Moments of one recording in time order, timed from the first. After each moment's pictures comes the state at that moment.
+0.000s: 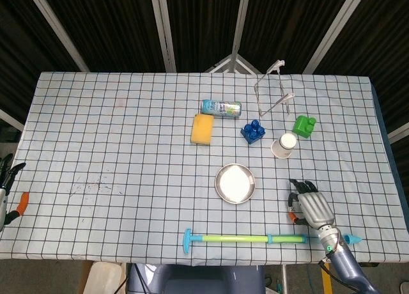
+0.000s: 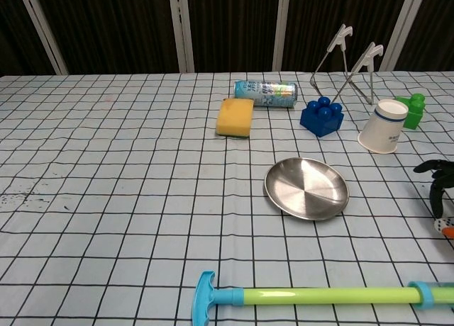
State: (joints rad) left arm -0.07 -1.14 -0.08 -1.56 1.49 1.56 0.05; right arm 0.32 -1.39 0.02 -1.45 -1.39 1.10 -0.10
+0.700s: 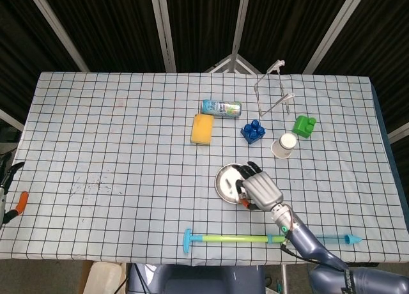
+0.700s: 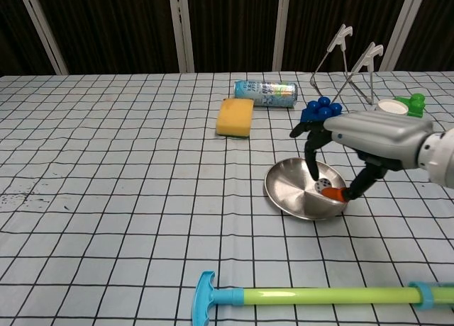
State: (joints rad) left arm -0.07 -1.14 -0.09 -1.56 1.47 1.54 0.03; right arm 0.60 -1.47 0.17 -1.64 -1.30 0.88 -0.37
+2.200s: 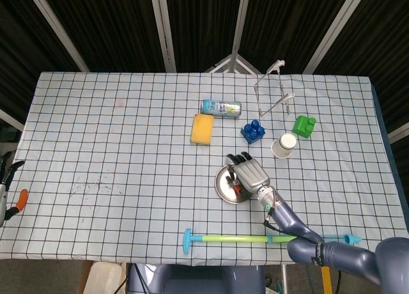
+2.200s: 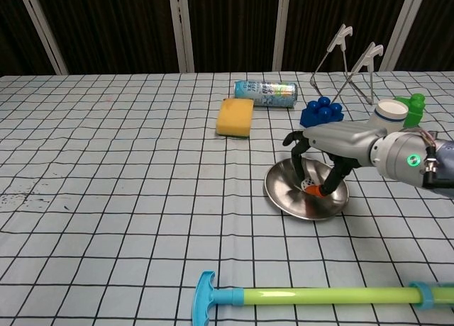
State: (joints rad) left arm -0.09 -1.15 -0.10 -1.56 1.42 1.50 0.08; right arm 0.75 -1.61 0.17 -1.34 -1.14 0.79 -0.32
